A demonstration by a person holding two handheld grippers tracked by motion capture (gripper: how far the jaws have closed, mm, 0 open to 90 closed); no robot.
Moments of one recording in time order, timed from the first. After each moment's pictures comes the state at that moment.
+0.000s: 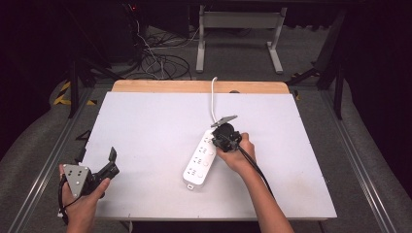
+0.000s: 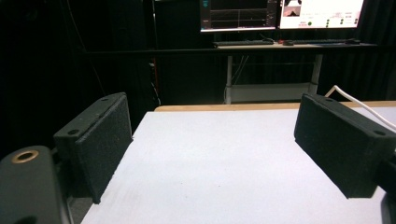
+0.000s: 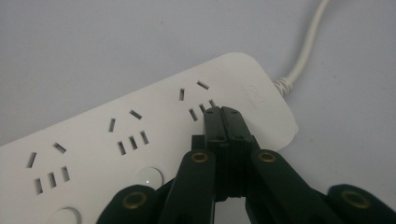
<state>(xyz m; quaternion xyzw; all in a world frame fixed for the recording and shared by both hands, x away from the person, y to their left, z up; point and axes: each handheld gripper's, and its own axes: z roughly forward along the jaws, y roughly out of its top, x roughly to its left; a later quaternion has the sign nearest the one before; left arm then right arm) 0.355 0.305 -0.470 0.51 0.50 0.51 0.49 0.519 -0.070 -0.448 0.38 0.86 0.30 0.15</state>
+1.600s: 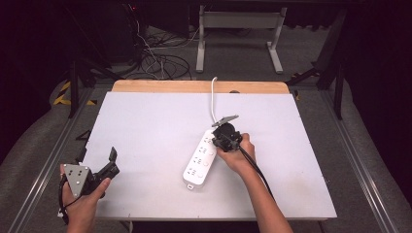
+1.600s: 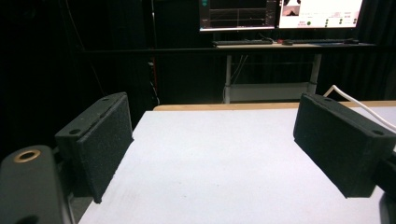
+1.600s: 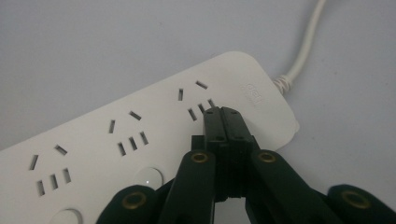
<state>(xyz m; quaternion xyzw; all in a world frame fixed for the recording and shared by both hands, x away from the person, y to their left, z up) 0.356 0.304 -0.470 0.51 0.50 0.50 0.49 0.519 -0.070 -0.449 0.39 0.86 0.30 0.15</state>
